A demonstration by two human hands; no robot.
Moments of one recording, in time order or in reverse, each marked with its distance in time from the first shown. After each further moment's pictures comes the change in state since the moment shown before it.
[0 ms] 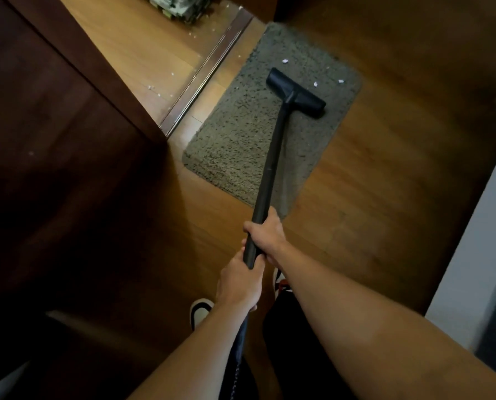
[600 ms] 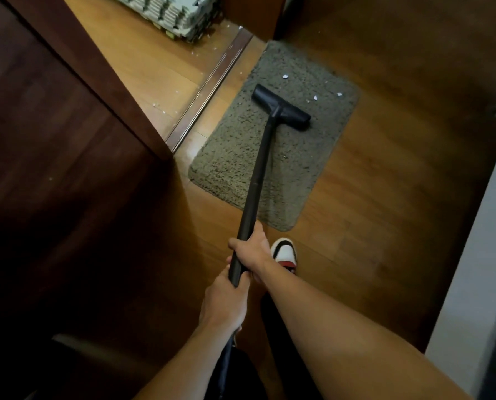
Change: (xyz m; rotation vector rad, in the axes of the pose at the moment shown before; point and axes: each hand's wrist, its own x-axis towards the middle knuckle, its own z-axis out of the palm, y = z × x) left_hand -0.008 -0.023 -0.063 0.068 0.031 0.056; right_hand -0.009 -0.013 0.061 0.033 -0.039 0.005
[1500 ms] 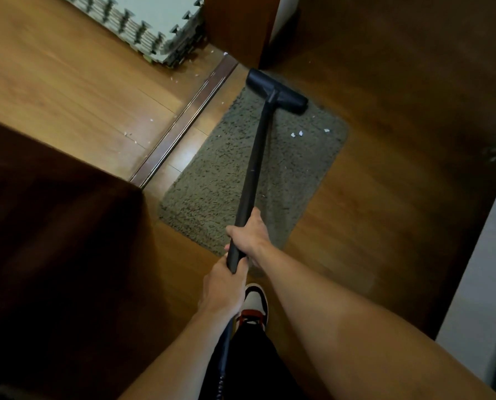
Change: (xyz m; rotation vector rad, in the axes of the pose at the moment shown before) left_hand 0.106 0.163 0.026 -0.167 0.000 0.006; right_hand 0.111 -0.136 -0.103 -0.163 0.037 -0.045
